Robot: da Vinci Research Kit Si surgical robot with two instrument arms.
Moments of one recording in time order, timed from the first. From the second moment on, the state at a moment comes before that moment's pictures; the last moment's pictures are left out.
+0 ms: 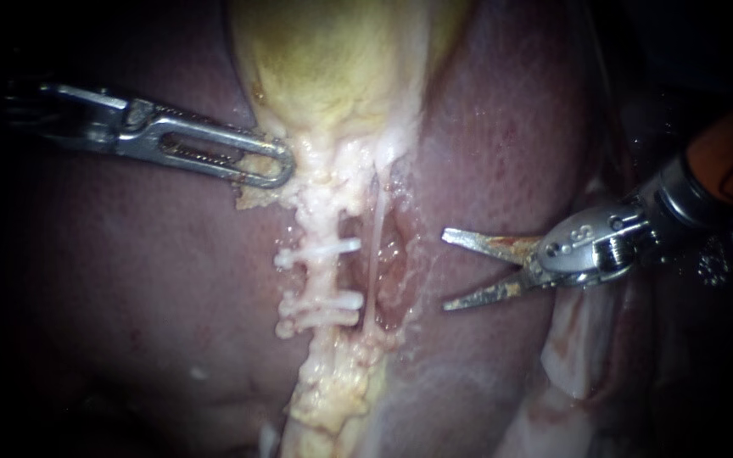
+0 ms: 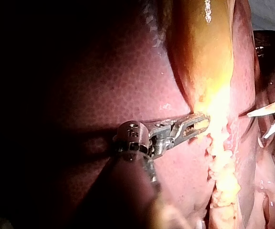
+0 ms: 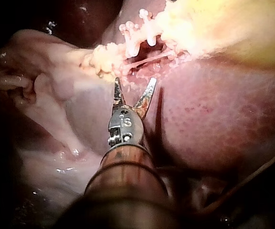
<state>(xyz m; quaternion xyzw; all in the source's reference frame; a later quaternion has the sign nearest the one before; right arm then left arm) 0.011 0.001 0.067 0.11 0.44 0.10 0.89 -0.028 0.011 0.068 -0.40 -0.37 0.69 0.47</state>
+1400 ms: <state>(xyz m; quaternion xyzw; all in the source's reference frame) 0.020 0.000 0.073 0.25 0.49 0.12 0.82 -0.025 0.013 0.061 -0.43 -0.37 0.68 0.47</state>
